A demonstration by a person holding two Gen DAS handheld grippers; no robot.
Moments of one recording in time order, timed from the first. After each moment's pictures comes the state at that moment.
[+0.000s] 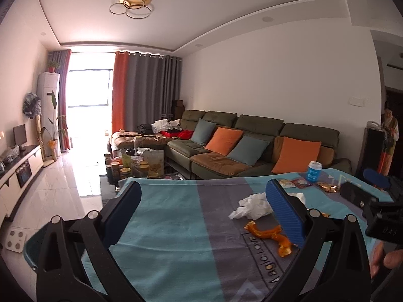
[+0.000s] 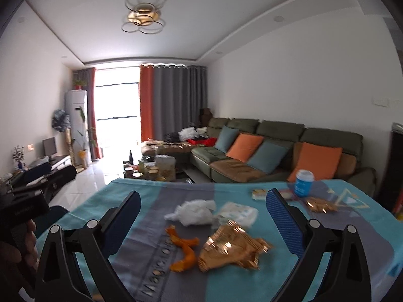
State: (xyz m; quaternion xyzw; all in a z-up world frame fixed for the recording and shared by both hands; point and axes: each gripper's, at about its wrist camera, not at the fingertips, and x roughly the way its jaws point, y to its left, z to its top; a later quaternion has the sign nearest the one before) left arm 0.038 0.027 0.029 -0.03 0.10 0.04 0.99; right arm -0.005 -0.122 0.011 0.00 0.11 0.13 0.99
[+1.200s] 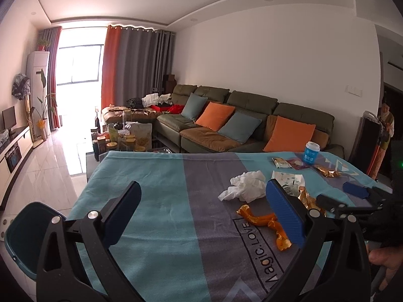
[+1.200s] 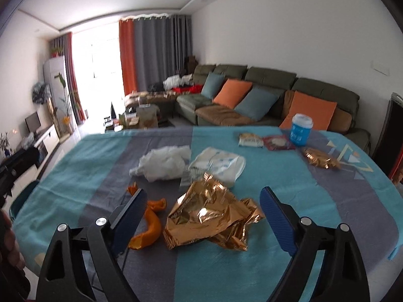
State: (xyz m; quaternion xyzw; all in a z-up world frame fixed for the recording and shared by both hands) left arm 0.096 0.024 -0.014 -0.05 0.17 0.01 0.98; right arm 0.076 -0.125 -0.043 -0.01 0.28 0.10 0.96
